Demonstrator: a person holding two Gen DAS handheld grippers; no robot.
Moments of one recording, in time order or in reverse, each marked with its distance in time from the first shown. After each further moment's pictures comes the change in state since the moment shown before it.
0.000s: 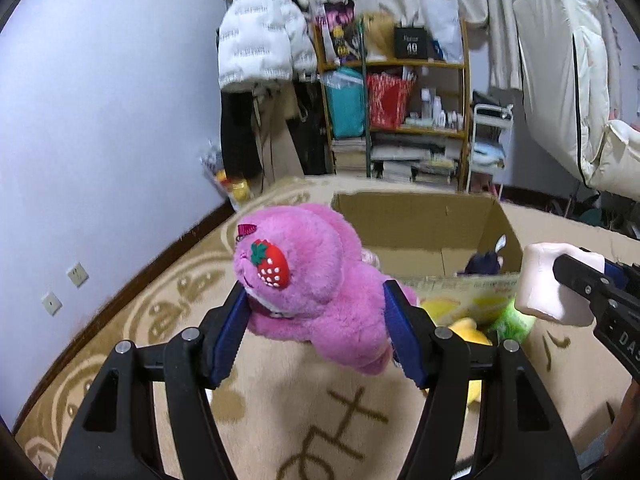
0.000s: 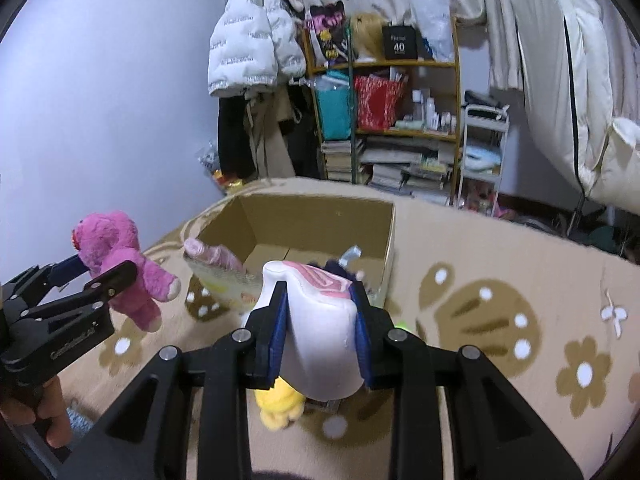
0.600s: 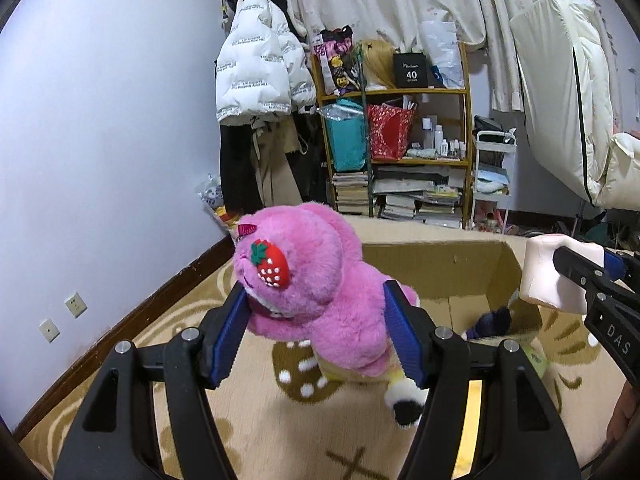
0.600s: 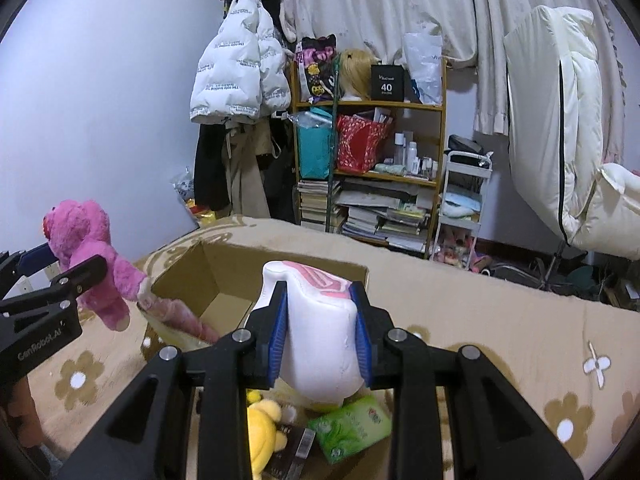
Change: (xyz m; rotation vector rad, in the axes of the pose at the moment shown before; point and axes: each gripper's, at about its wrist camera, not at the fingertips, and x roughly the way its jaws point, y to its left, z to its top) left arm 0.029 -0.010 0.032 0.014 -0.109 0.010; right arm 0.032 -0.006 0.032 -0.071 -0.134 -0.092
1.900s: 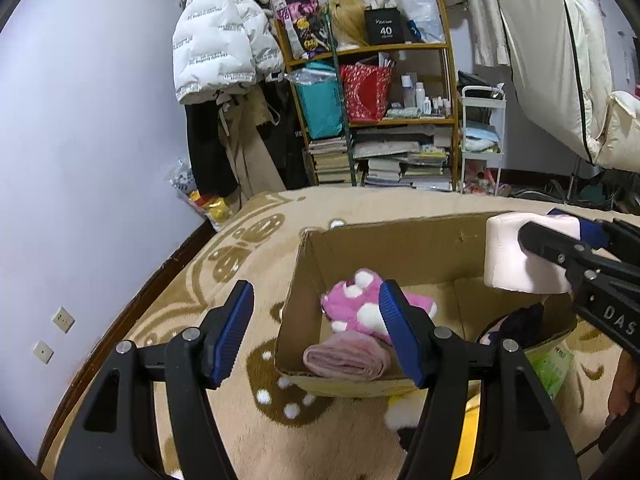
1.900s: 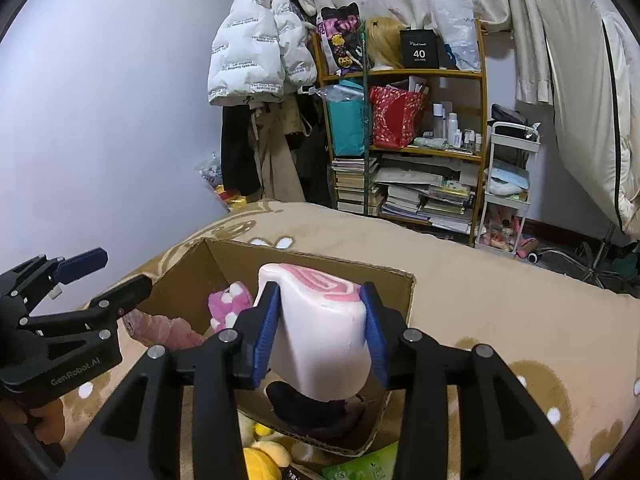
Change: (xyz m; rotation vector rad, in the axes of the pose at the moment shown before) left arm 0.079 -0.024 0.003 0.092 0.141 -0.049; right arm 0.078 -0.016 0.004 0.037 0.093 0.170
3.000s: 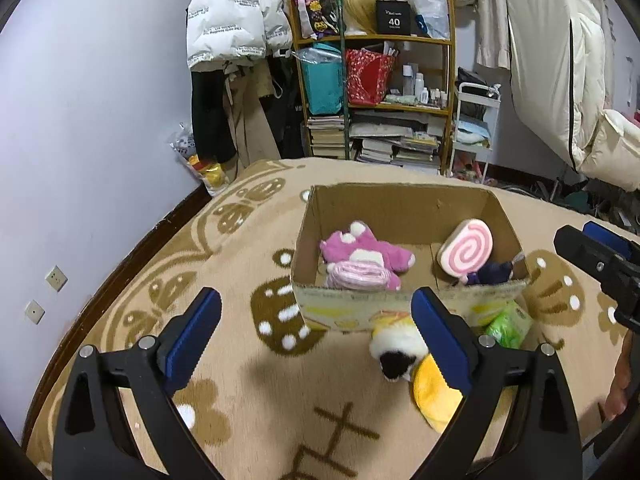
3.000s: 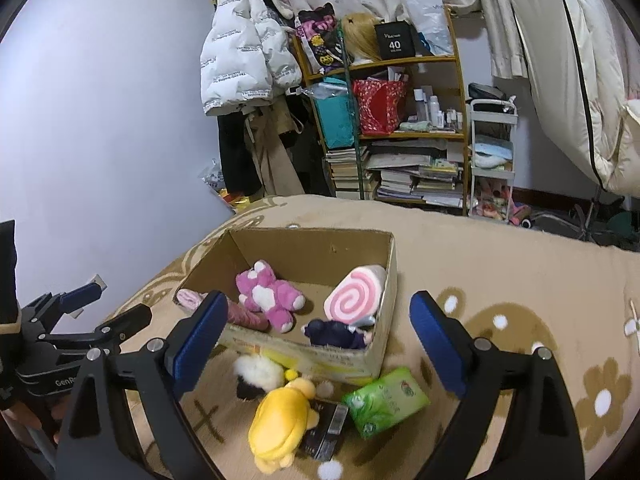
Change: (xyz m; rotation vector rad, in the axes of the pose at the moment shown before) left arm -0.059 0.020 -0.025 -0.075 0.090 -0.060; right arm -0.079 0.002 -0.021 0.128 0.040 0.000
